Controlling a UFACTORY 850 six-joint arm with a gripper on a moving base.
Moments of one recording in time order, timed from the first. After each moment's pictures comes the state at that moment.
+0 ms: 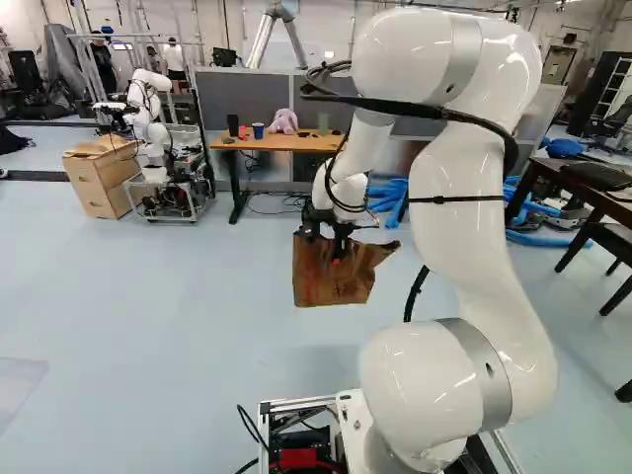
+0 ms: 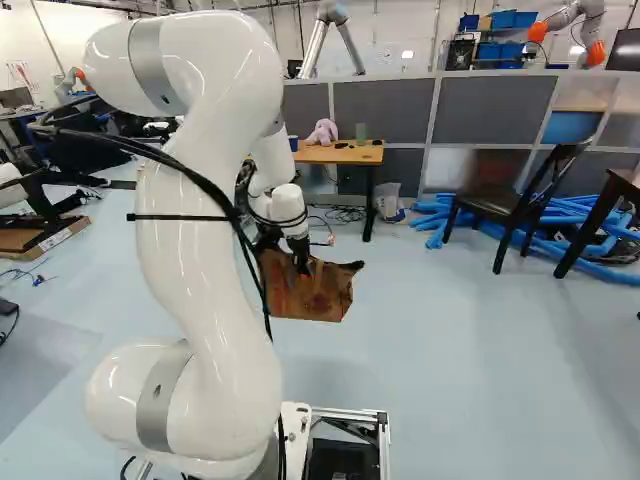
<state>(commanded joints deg) 0.4 -30.3 -50.6 0.0 -10.5 -81.9</state>
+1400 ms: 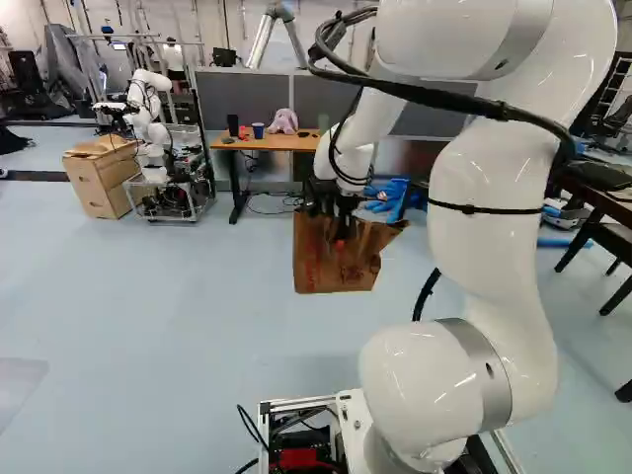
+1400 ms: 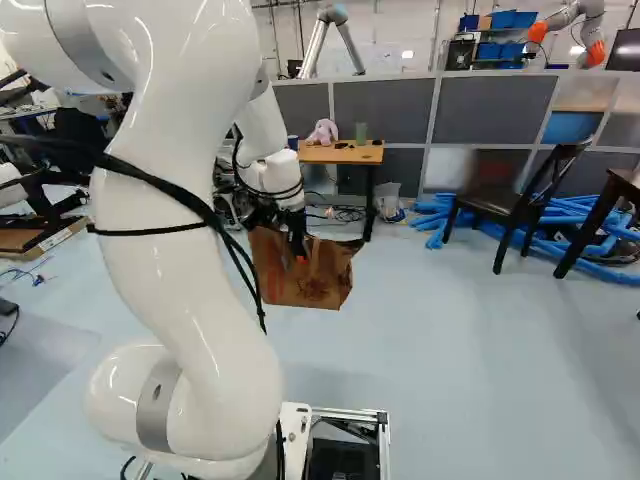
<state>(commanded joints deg) 0.3 -19.5 -52.0 0.0 -24.8 -81.9</state>
